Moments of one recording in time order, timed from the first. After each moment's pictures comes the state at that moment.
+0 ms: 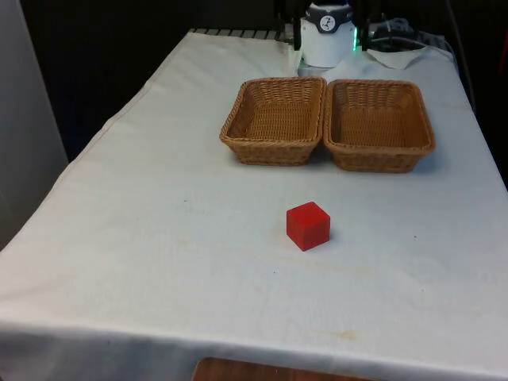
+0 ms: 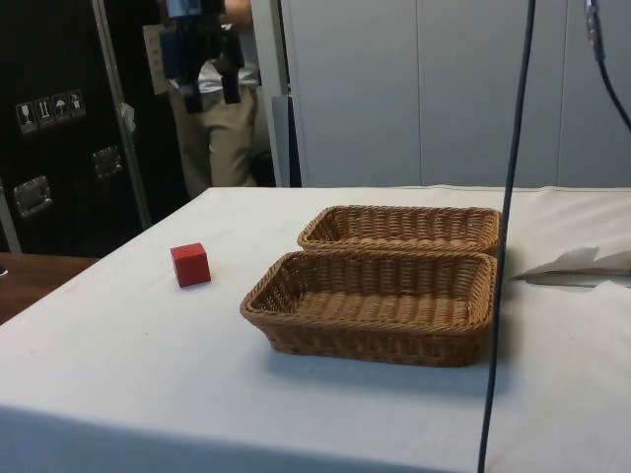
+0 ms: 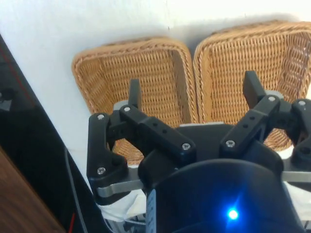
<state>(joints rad) 0.39 0.31 -0.43 -1.70 0.17 1.94 -0.02</state>
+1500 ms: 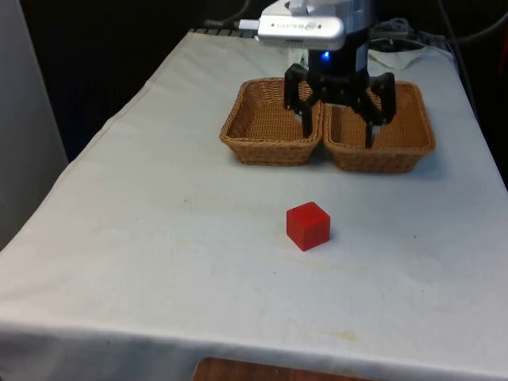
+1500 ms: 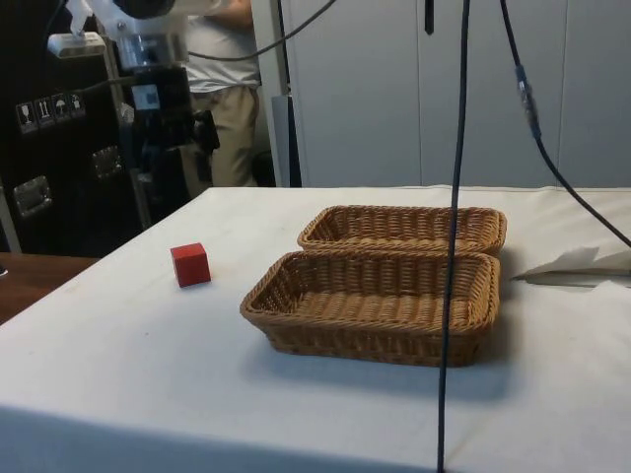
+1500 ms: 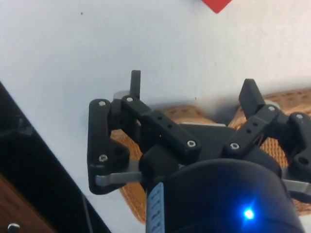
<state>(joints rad) 0.36 0.64 -0.43 -1.51 0.35 2.04 0.15</state>
